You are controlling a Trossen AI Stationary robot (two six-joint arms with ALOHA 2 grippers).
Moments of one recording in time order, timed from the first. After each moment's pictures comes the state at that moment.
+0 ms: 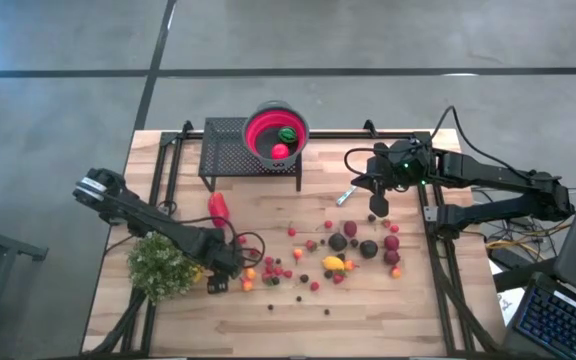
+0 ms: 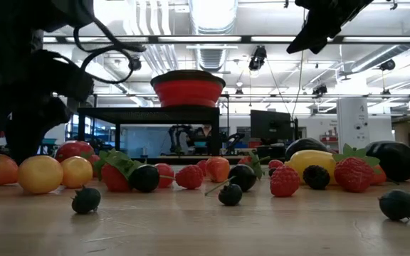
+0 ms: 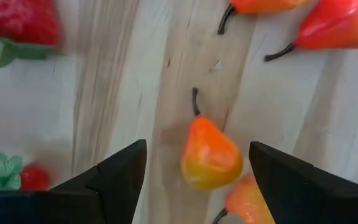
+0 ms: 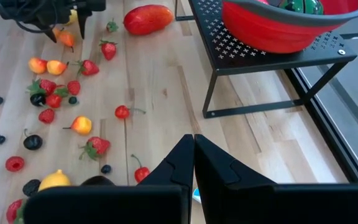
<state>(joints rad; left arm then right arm) -0.43 1.51 0.80 -0.70 0.02 -0.62 -0.24 0.98 0.93 -0.59 -0.05 -0.04</state>
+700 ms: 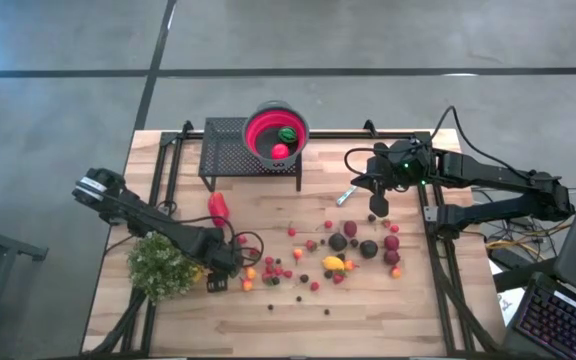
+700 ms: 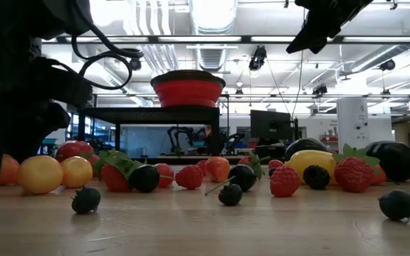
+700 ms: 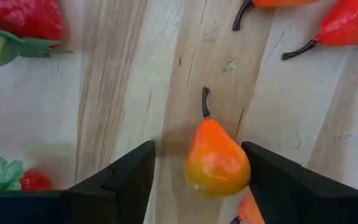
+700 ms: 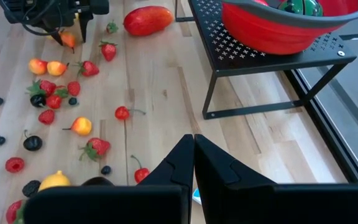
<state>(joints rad) -0.43 1.50 0.76 -0.64 0.01 -0.61 -0.24 0.98 0.93 -0.58 -0.05 -0.04</state>
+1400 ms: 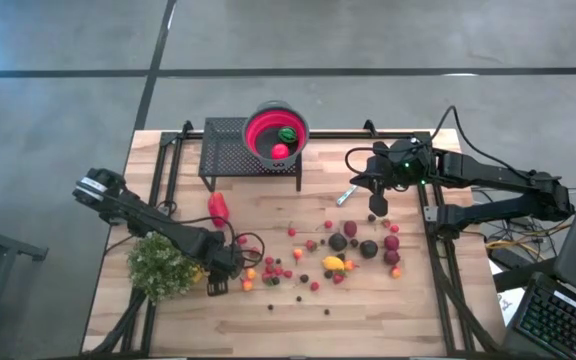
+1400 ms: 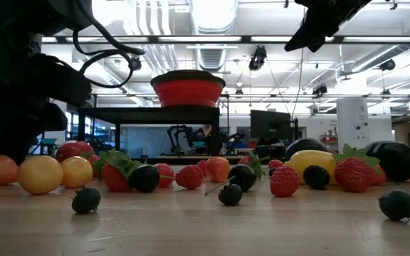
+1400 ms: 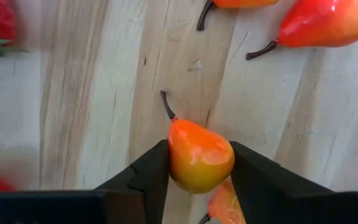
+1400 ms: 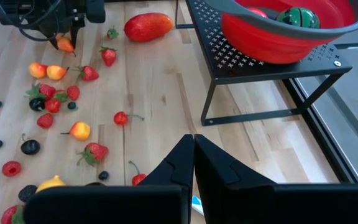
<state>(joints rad) -0.43 1.51 0.78 -0.63 0.07 -0.63 -0.24 0.98 0.93 -0.56 -0.05 -0.06</state>
